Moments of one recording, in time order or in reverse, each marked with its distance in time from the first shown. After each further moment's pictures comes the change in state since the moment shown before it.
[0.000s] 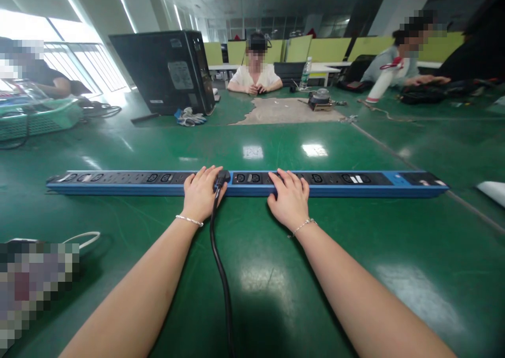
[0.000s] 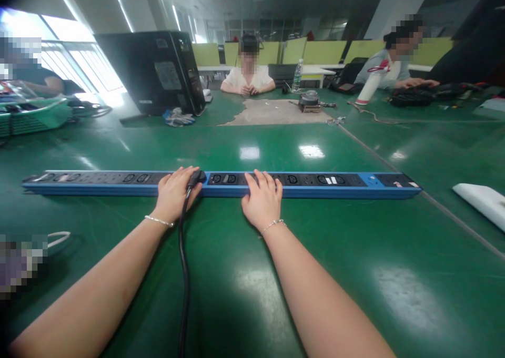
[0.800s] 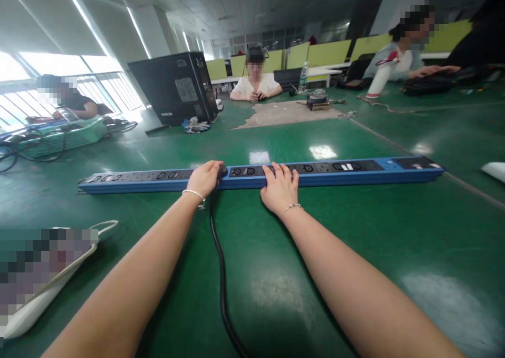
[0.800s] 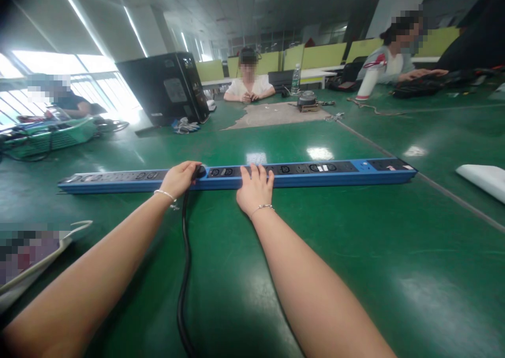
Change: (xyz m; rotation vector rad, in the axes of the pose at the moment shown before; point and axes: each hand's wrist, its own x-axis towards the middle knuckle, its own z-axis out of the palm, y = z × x) left_hand 0.028 0.015 -0.022 -0.270 -0.219 -0.280; right_hand -0.004 -0.005 0.006 -0.022 0.014 0.014
